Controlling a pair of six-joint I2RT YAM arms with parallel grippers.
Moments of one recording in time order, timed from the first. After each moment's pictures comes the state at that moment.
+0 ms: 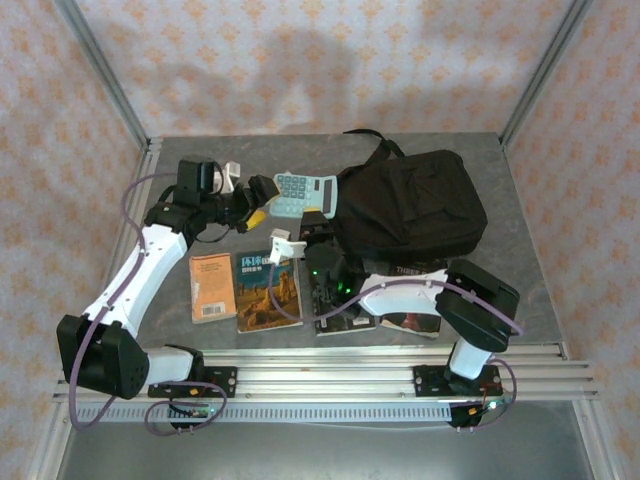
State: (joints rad) left arm -0.16 1.29 1.13 -0.53 0.63 -0.90; right arm 1.10 1.68 0.89 0.79 0.88 -1.44
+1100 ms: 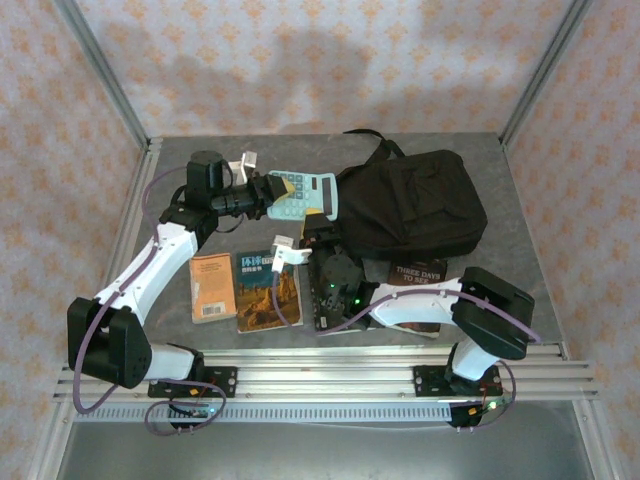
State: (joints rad) left arm -0.20 1.35 1.08 -0.16 0.81 -1.07; right arm 1.15 1.60 0.81 0.93 0.85 -1.48
